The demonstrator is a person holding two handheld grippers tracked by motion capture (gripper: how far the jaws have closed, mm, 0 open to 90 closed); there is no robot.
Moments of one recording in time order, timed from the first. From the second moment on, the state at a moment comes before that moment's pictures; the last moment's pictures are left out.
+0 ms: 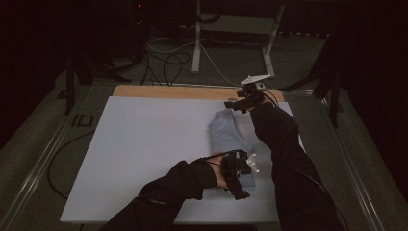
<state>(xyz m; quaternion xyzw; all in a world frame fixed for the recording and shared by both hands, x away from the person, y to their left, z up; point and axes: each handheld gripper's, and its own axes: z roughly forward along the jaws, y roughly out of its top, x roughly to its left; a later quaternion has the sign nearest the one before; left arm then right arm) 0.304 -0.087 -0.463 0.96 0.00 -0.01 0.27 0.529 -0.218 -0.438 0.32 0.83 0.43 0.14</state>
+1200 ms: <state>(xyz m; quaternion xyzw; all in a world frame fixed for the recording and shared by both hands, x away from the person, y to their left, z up) 0.284 0.074 -0.455 0.91 0.14 0.06 0.39 0.512 -0.210 -0.481 0.36 0.83 0.41 0.11</state>
